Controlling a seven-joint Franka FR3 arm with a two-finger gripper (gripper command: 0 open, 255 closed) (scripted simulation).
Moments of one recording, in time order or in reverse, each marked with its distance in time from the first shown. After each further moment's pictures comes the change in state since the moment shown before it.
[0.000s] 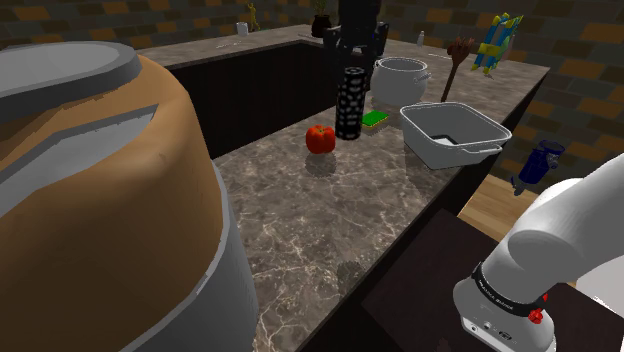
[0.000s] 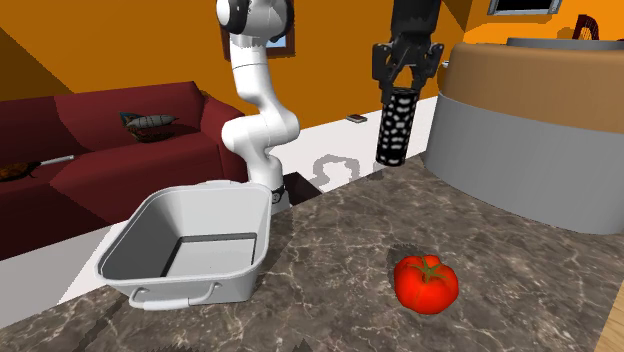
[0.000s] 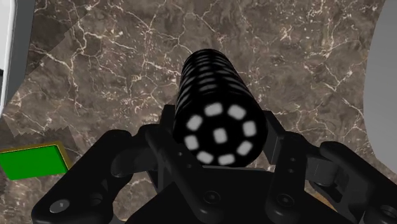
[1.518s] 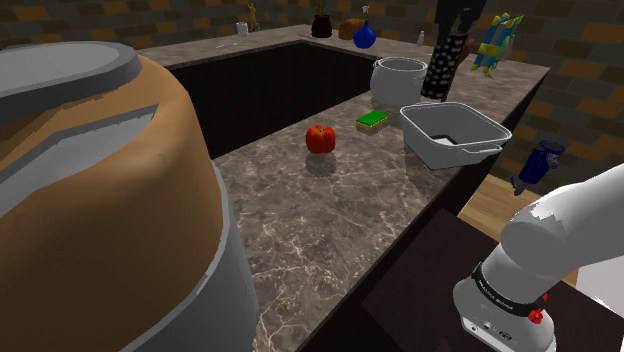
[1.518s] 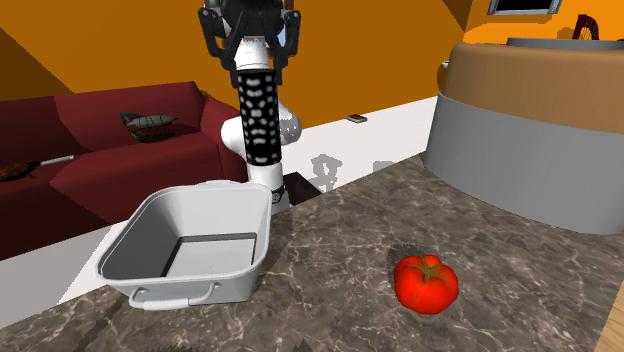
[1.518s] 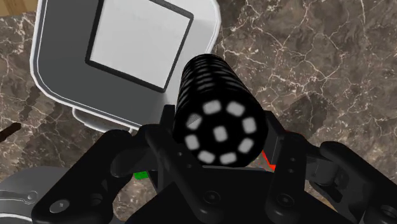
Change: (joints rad) arm -0.152 -0.089 -0.382 0.042 -0.135 -0.135 -0.532
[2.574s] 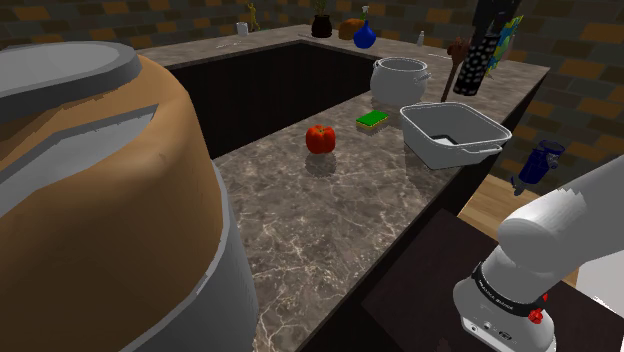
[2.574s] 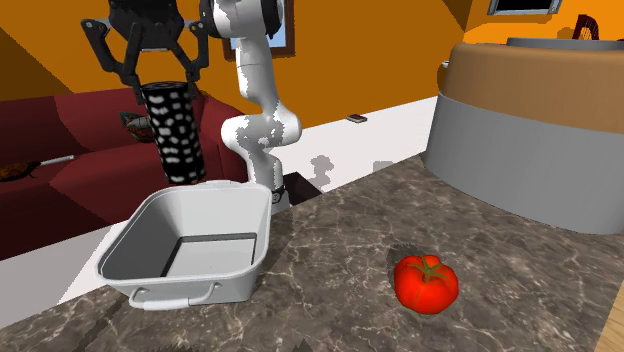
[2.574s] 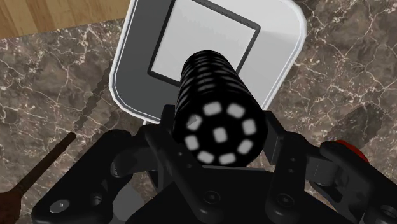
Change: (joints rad) arm -0.072 0.081 -0.189 0.050 -0.053 0.045 -0.265
